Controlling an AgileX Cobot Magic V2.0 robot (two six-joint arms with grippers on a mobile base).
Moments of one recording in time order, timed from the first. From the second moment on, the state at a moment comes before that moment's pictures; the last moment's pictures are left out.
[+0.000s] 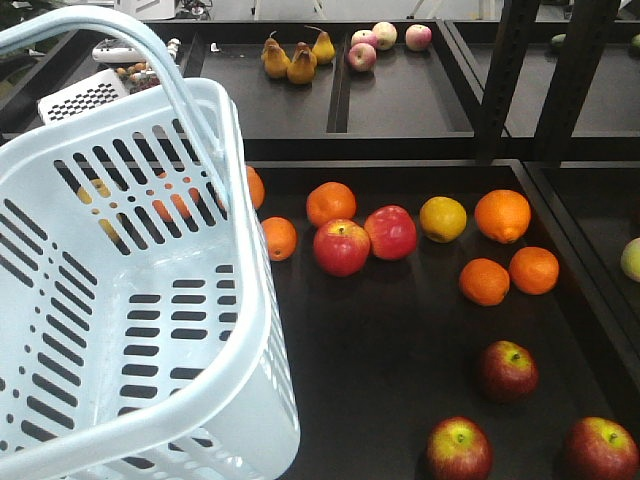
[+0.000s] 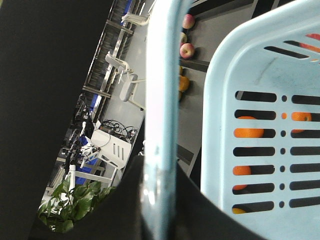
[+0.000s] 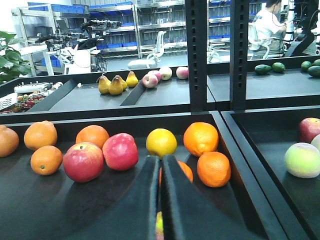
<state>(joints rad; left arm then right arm) -0.79 0.95 -1.19 0.77 0.76 0.35 0.03 -0.01 0.03 -0.04 0.08 0.08</state>
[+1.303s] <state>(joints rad) -0.79 0.95 -1.19 0.77 0.76 0.35 0.03 -0.01 0.03 -0.04 0.08 0.08</state>
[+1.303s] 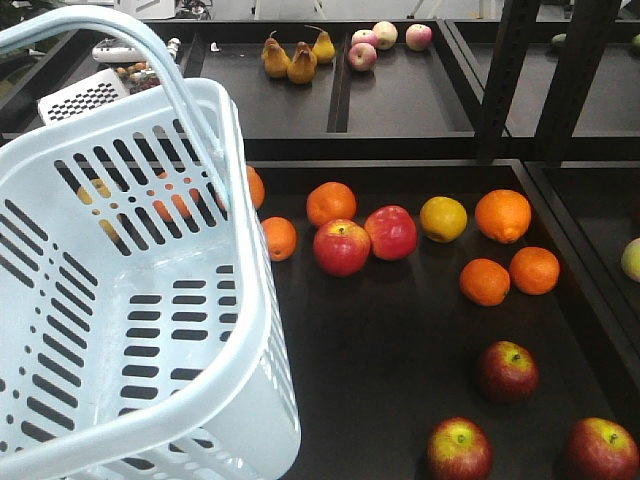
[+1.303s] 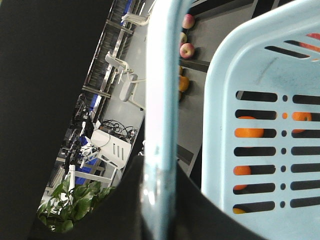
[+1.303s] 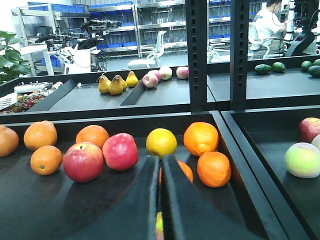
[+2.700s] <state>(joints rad) -0.57 1.56 -0.95 1.18 0.08 0.04 0.03 -0.01 0.03 -0.04 0.08 0.08</state>
